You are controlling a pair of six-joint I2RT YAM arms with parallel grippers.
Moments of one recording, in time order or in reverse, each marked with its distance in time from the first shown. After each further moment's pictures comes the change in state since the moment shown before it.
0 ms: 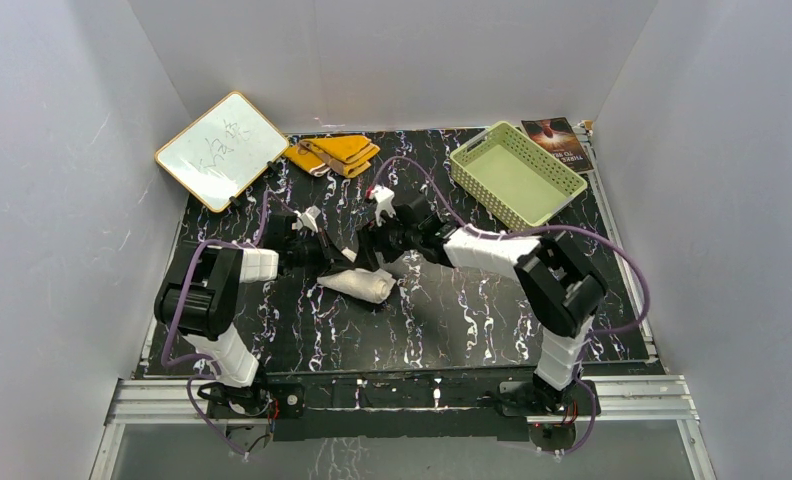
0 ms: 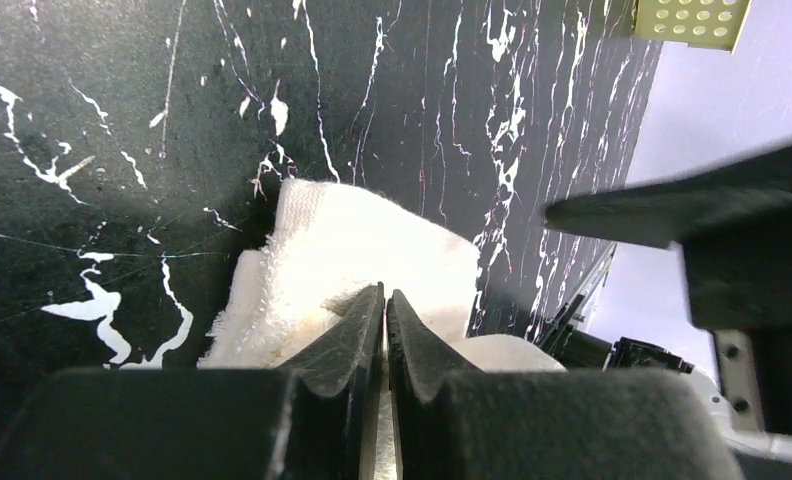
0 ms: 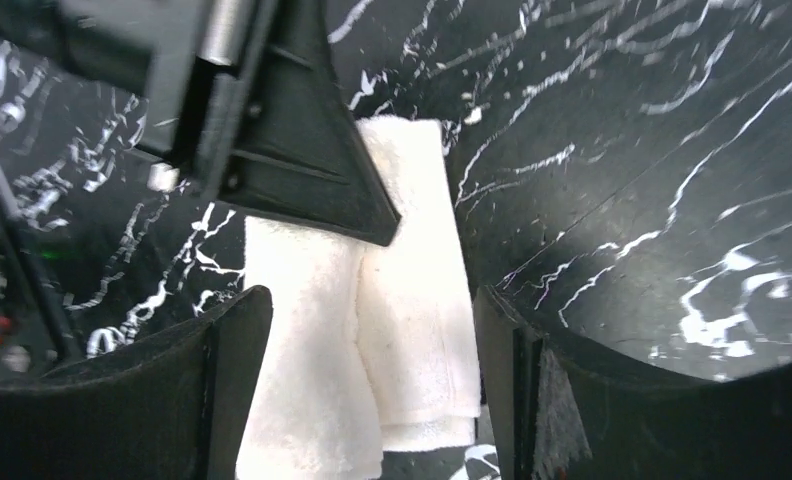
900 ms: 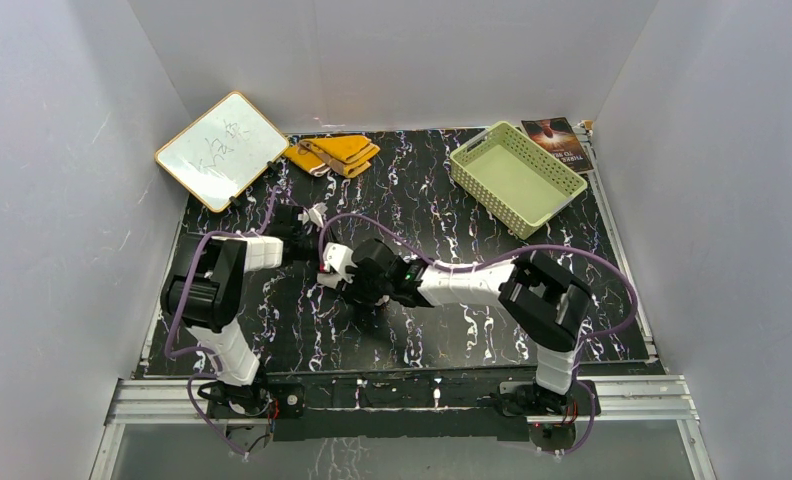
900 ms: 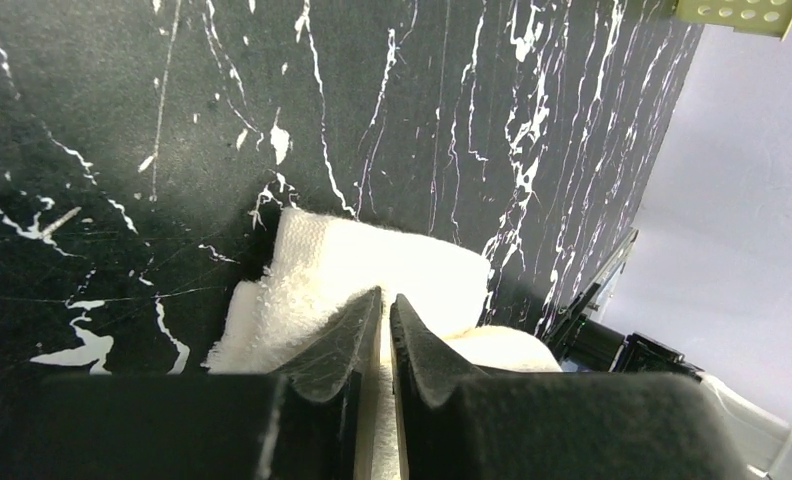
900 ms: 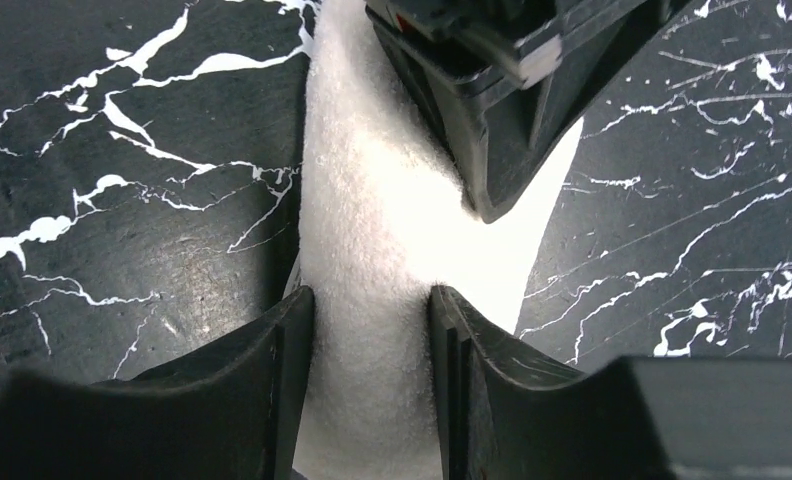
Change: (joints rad) left arm -0.015 0.050 0.103 -0.148 -0.005 0.070; right arm 0.314 -0.025 -0.028 -0.098 0.443 -0.577
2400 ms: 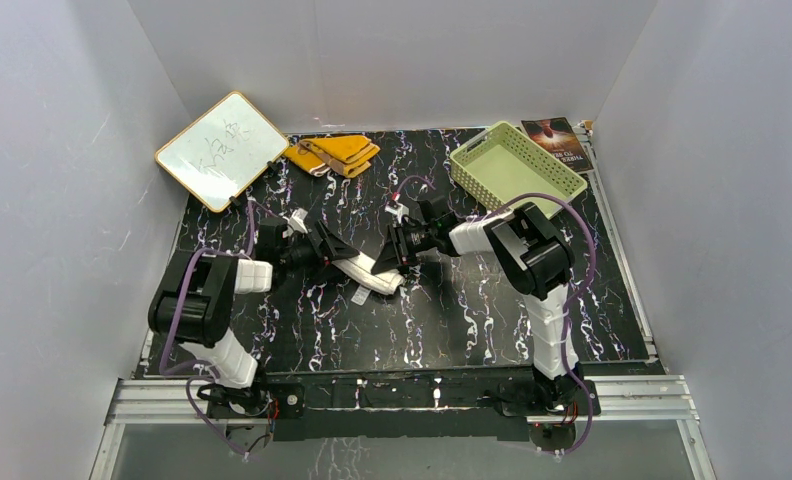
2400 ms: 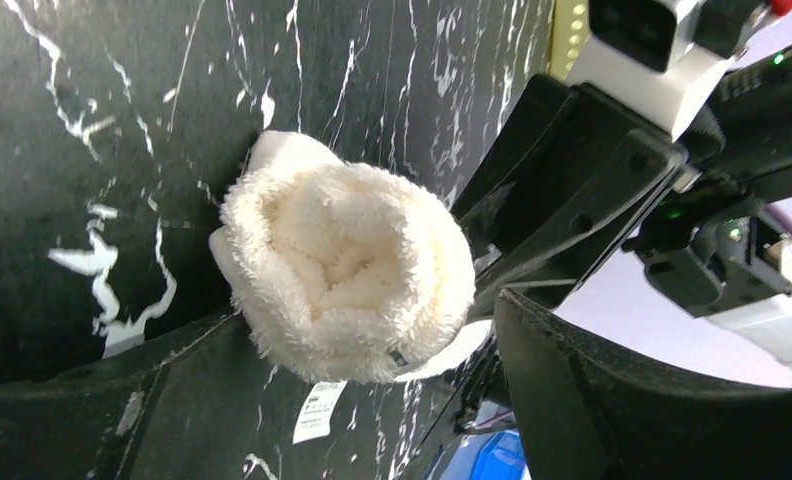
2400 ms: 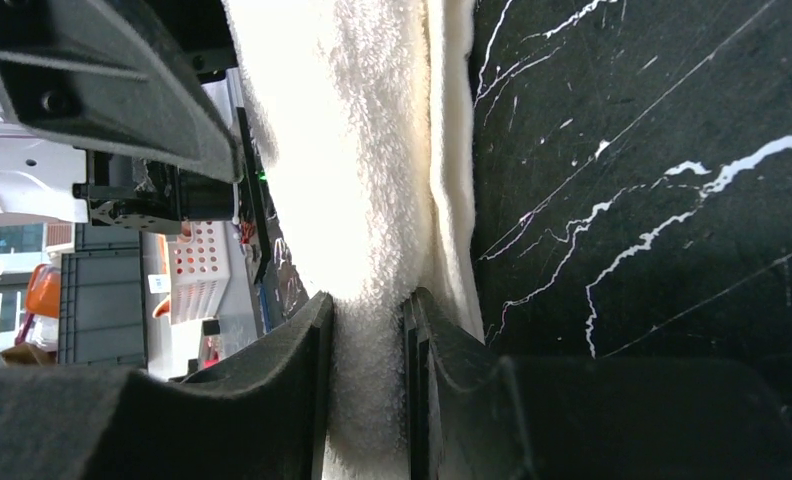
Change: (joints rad) left arm 0.042 -0.129 -0.217 0.315 0.012 -0.267; right arm -0.496 0.301 0.039 0.279 -1.041 0.827
